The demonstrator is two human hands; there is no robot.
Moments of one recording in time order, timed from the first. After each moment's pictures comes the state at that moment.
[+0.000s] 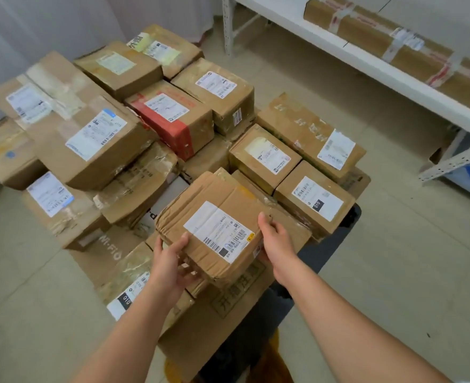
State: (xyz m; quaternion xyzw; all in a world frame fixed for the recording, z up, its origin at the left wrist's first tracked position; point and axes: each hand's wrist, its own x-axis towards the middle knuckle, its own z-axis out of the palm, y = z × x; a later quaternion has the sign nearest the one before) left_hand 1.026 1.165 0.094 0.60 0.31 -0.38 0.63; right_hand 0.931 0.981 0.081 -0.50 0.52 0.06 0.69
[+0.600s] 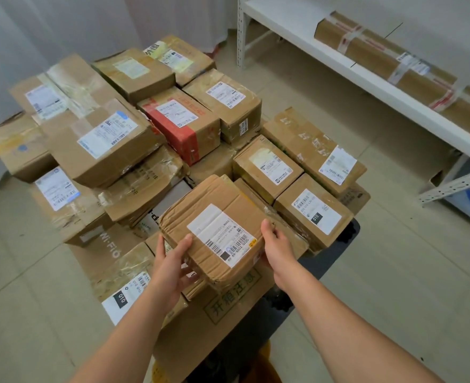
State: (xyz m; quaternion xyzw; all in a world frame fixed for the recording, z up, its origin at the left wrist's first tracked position) left_hand 1.016 1.158 0.112 0.61 0.28 -0.36 0.64; right_hand 0.931 0.971 0.093 -0.52 0.50 0.08 0.68
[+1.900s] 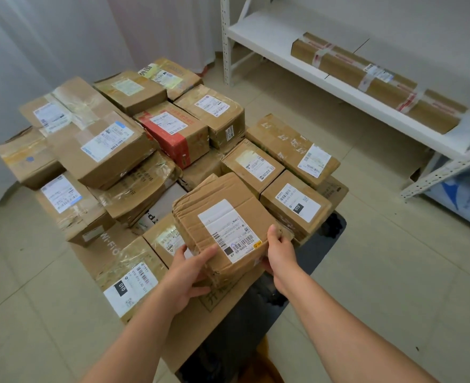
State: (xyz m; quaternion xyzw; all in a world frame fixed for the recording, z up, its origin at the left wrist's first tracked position) left_hand 0.951 1.153 0.151 0.68 0.19 -0.47 0.54; right_hand 0.863 0.983 0.123 -0.48 0.53 0.02 0.70
